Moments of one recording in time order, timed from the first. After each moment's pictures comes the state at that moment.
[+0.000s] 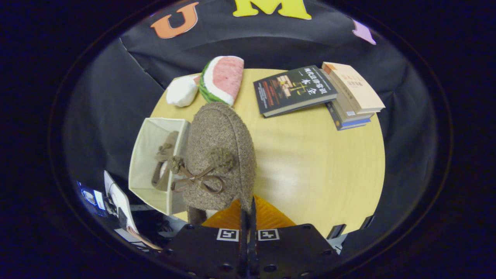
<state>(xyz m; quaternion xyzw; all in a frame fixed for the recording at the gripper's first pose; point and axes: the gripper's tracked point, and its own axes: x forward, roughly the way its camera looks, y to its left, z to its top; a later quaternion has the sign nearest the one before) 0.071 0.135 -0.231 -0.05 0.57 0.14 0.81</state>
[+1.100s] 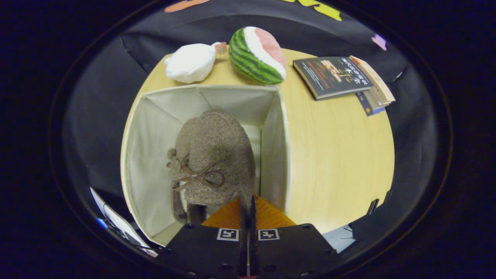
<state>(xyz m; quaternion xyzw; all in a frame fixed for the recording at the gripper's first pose) 0.063 0.314 -0.361 -0.08 0.62 0.00 0.78</state>
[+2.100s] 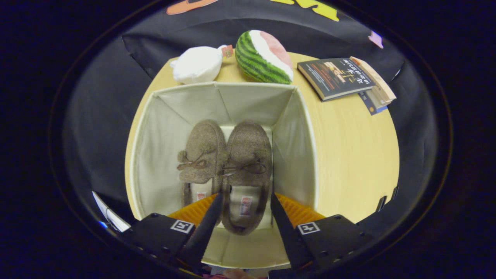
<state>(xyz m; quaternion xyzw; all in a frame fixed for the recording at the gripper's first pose) 0.051 0.346 -0.350 -0.06 0.58 0.02 0.81</state>
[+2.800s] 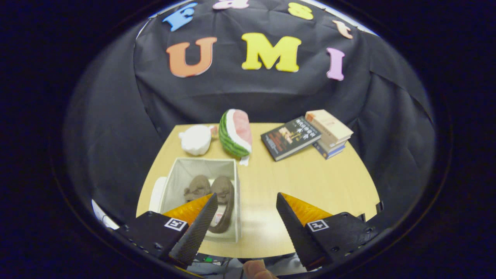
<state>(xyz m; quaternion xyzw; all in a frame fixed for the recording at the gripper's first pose) 0.009 0.243 -0.158 -0.03 0.31 0.01 0.95</state>
